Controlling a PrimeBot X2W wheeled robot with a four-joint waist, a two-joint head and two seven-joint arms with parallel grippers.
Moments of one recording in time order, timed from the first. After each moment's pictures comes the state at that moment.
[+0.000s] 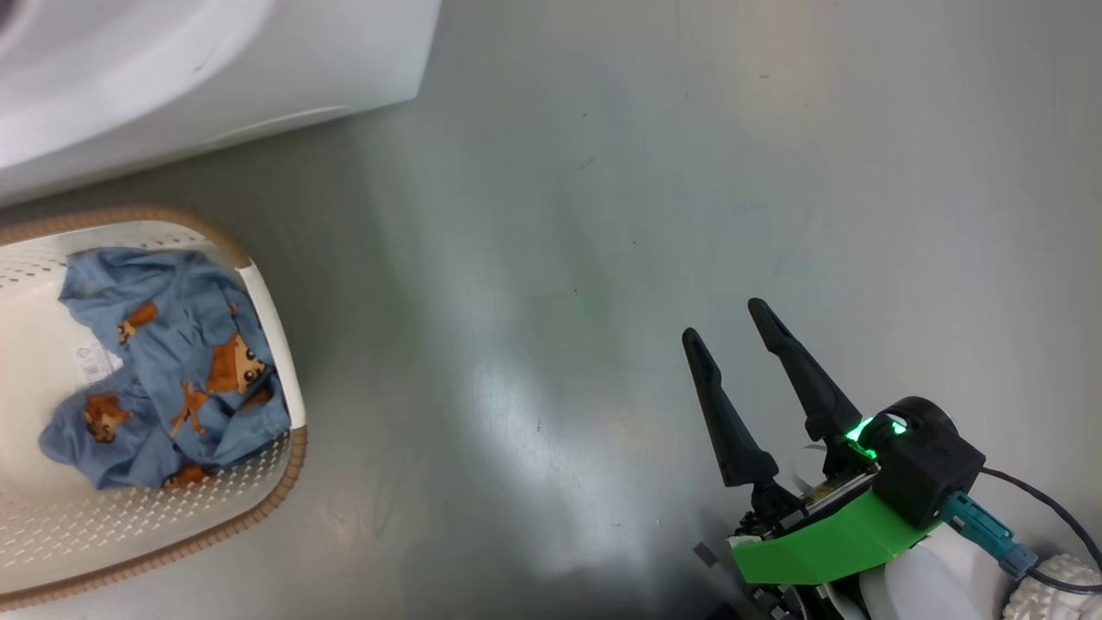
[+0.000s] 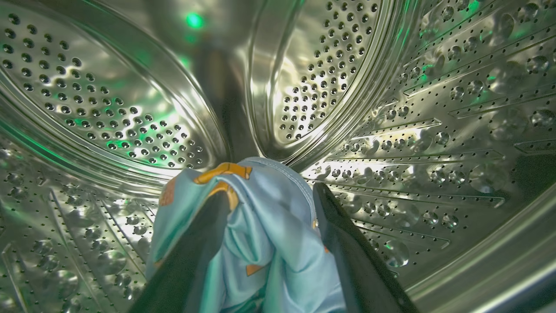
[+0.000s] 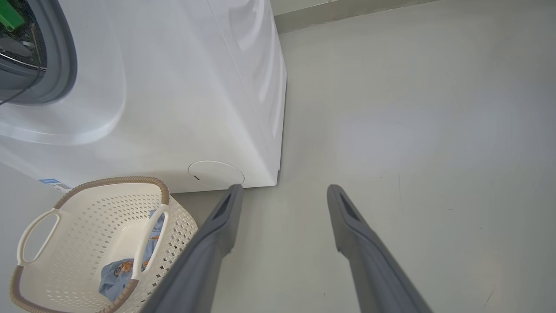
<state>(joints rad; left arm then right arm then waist) -1.34 0.72 -0.56 0.70 -0.83 -0.14 -0.22 -0.17 -0.05 0.24 -0.07 0.25 0.12 -0.26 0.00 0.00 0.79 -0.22</state>
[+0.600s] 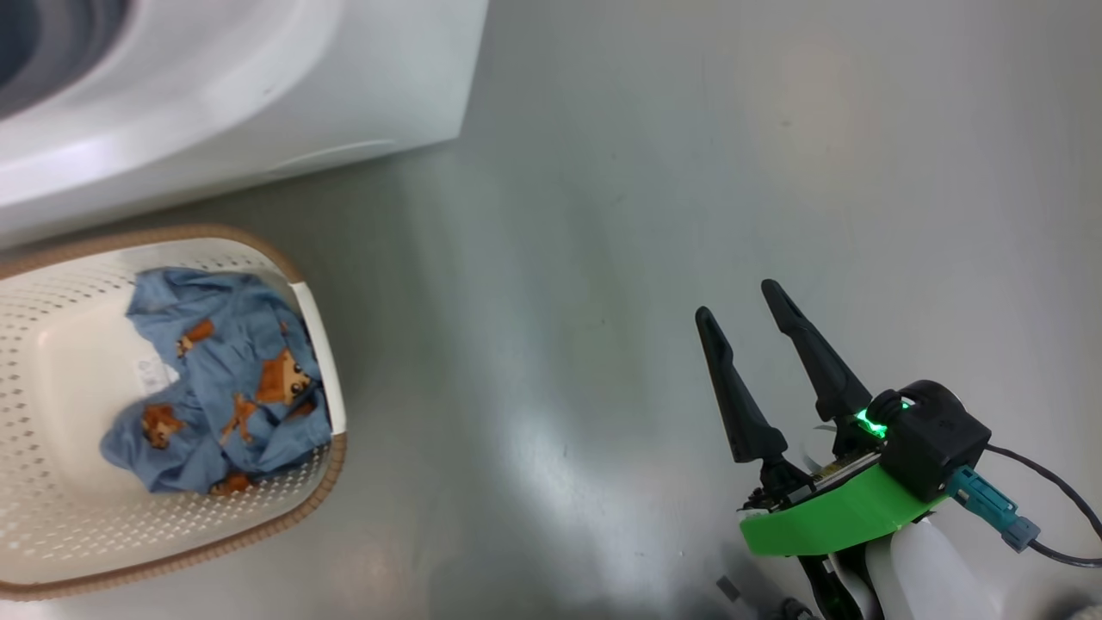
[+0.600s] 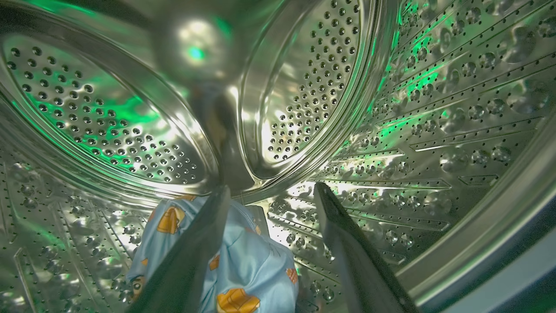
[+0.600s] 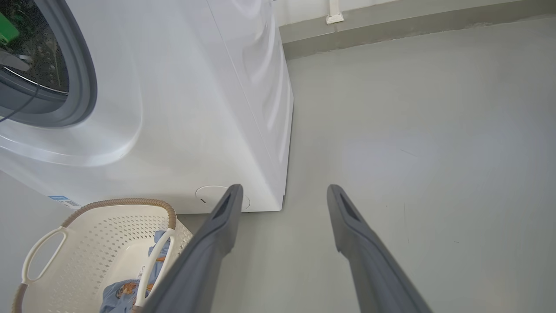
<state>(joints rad) -1.29 0.62 -0.54 0.72 -0.84 -0.14 -0.25 -0.21 -0.05 0.22 -0.03 0.25 0.12 -0.26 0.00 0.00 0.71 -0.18</state>
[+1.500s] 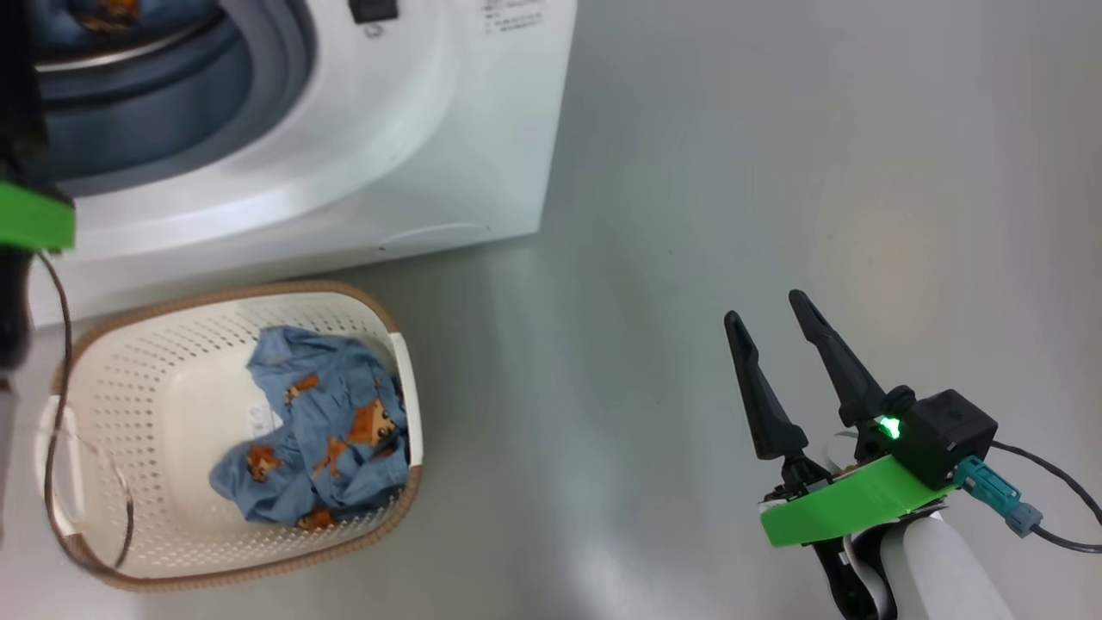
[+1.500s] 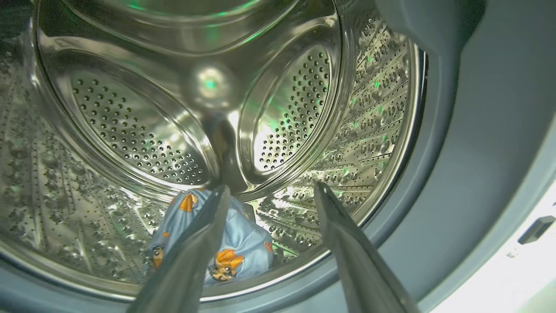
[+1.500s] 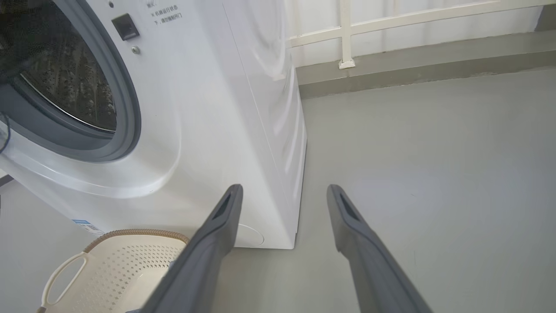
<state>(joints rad) -0.91 0.46 -0.33 0.54 -0.72 -0.14 -0.25 -0.22 -0.05 0.16 0.07 0.24 0.12 -0.26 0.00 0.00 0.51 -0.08</state>
